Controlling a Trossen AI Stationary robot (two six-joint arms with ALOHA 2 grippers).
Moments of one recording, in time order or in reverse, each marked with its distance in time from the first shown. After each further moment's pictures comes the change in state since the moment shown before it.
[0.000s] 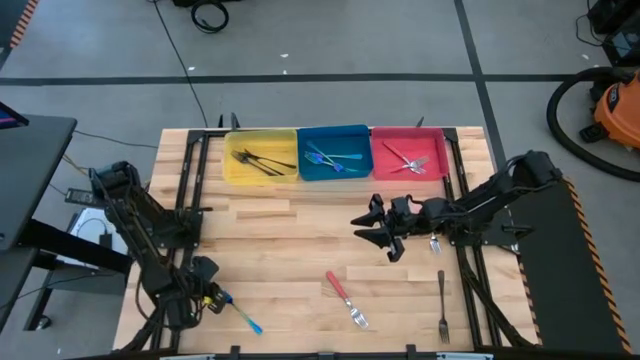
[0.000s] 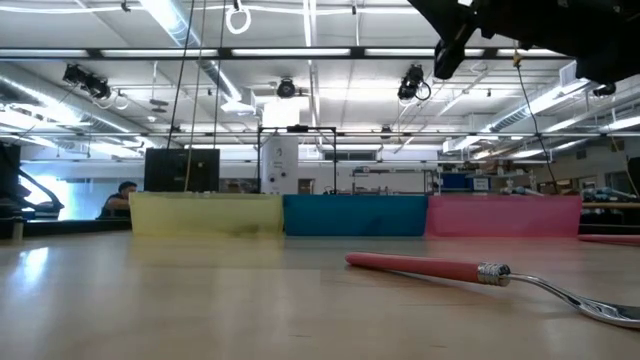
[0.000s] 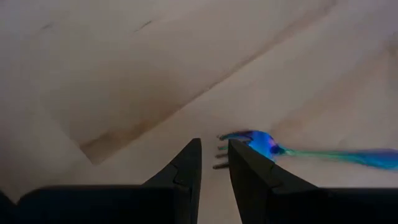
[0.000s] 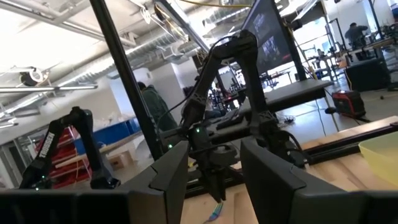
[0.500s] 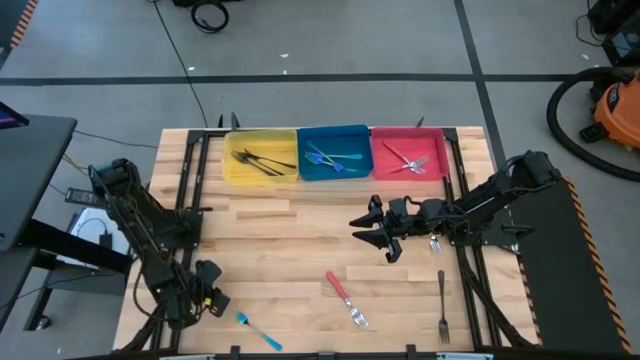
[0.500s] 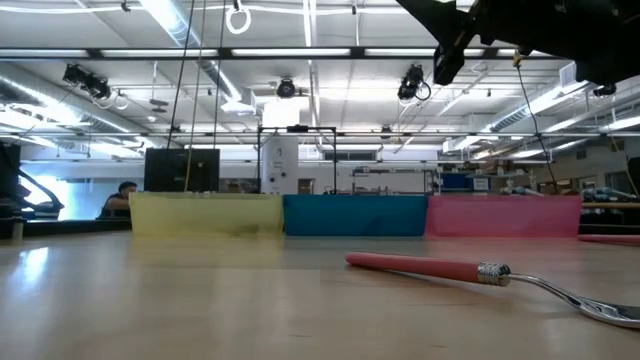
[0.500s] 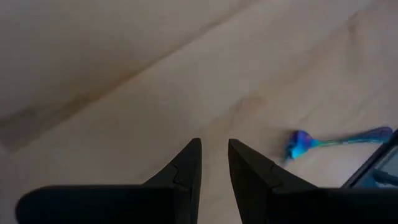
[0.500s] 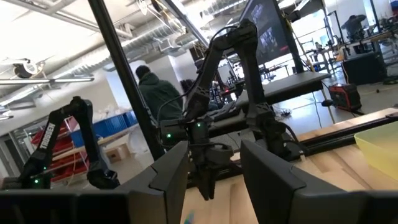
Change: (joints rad) left arm 0.015 -0.059 -0.081 0.224 -0.015 0.000; right arm -0.002 0.015 0.003 -0.026 0.000 0.000
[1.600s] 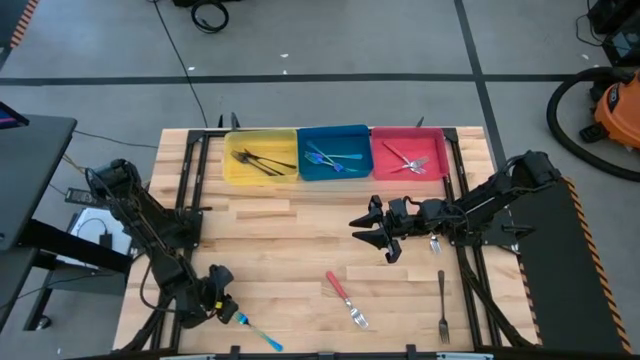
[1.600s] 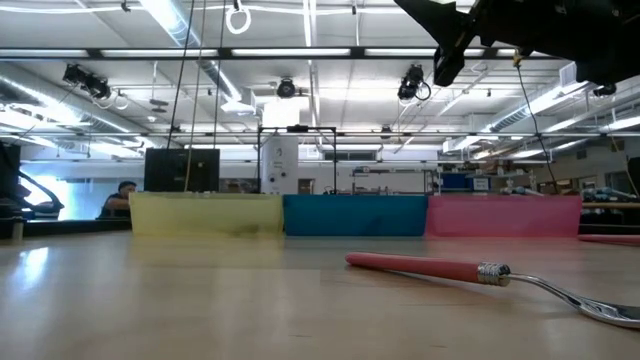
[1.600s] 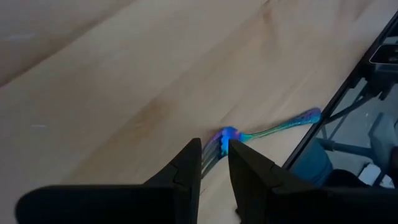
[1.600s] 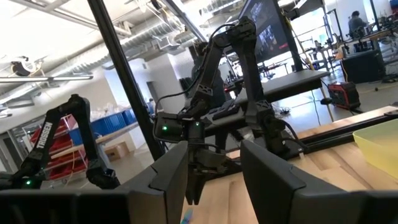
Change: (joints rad) left arm 0.102 0.007 -0.019 0.263 0.004 0.232; right arm 0.000 0.000 -0.001 -0.009 0.001 0.000
